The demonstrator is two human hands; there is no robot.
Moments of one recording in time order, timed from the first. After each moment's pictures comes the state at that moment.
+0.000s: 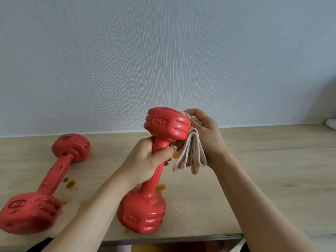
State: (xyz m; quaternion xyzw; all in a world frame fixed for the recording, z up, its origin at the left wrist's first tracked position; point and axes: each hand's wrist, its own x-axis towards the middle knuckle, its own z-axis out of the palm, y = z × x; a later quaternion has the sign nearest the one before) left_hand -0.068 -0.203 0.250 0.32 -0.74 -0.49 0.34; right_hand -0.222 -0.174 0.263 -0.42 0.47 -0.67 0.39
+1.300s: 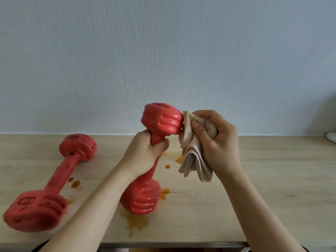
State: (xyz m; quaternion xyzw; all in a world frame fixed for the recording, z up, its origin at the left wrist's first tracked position) left_hand -0.060 -0.218 0.264 0.38 -0.75 -0.39 0.38; right_hand -0.211 -0.153 0.277 -0.55 0.50 -0.66 0.12
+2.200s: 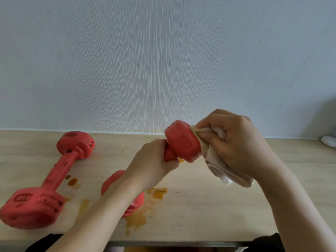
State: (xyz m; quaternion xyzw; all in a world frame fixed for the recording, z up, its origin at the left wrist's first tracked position) left_hand -0.068 -0.196 0.261 0.40 -0.83 -0.27 0.28; right_hand -0.234 -0.121 0.318 -0.69 0.60 -0.39 0.01
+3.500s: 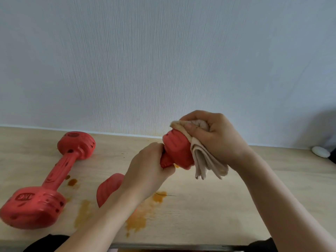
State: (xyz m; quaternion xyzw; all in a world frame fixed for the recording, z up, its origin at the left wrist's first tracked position) left_hand -0.057 -0.191 0.256 0.41 -0.82 -0.22 0.33; right_hand -0.210 -0.151 0.333 -0.64 0.62 -0.42 0.18
